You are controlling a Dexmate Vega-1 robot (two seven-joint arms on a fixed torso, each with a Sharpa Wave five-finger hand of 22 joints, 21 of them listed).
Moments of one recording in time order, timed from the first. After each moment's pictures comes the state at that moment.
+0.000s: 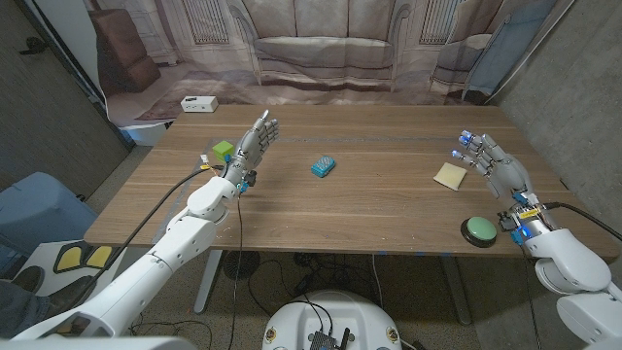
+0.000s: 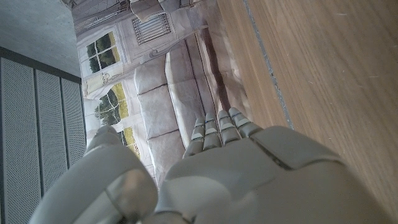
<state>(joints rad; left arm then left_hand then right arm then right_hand) 0.96 0.59 0.36 -1.56 -0.63 -0.28 -0.01 0.30 0.01 0.17 0.01 0.21 0.14 0.12 0.20 0.17 0.15 0.09 0.22 0.20 0.10 0.08 0.20 0.17 0.02 0.01 0.27 0.17 -1.63 -0.71 0.15 -1.86 0.60 0.58 0.06 0.34 0.02 0.14 -0.08 0.19 0.25 0.04 0.20 0.18 0.23 0.07 0.21 0.19 0.16 0.02 0.23 0.21 0.38 -0.01 0.22 0.17</state>
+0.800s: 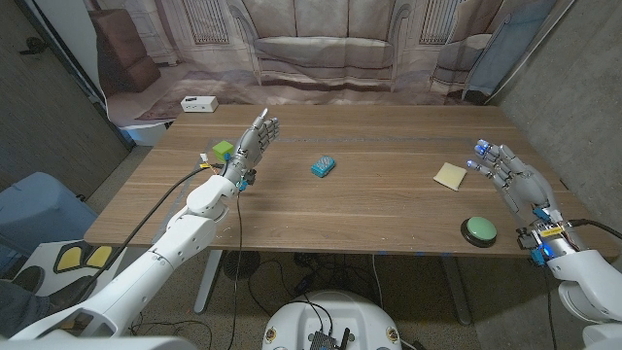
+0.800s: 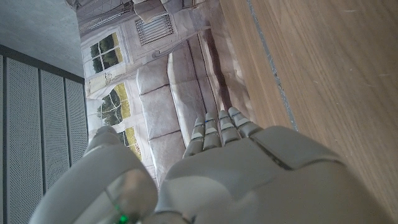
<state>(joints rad) 0.94 0.58 0.37 -1.54 -0.64 -0.29 -0.05 0.30 0.01 0.16 0.00 0.21 0.14 0.12 0.20 0.17 0.15 0.09 0.22 0.20 0.10 0.08 0.20 0.17 0.03 0.00 0.26 0.17 -1.78 -0.62 0.27 -1.96 0.54 0.57 0.08 0.34 0.02 0.14 -0.08 0.19 0.25 0.04 0.20 0.18 0.23 0.07 0.21 0.19 0.18 0.01 0.23 0.21 0.39 -0.01 0.22 0.17</state>
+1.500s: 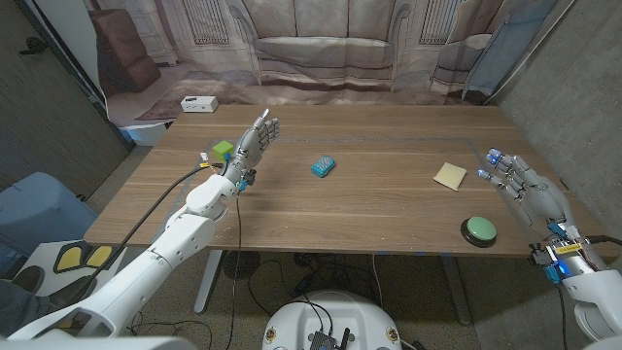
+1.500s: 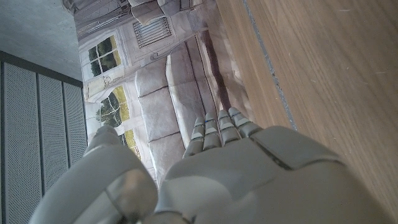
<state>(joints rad) 0.94 0.59 0.37 -1.55 -0.63 -0.28 -0.04 0.30 0.01 0.17 0.00 0.21 0.14 0.12 0.20 0.17 0.15 0.09 0.22 0.20 0.10 0.08 0.20 0.17 0.03 0.01 0.25 0.17 -1.89 -0.52 0.34 -2.01 0.51 0.59 0.10 0.34 0.02 0.13 -0.08 0.19 0.26 0.03 0.20 0.18 0.24 0.07 0.21 0.19 0.18 0.01 0.23 0.21 0.40 0.00 0.21 0.17</state>
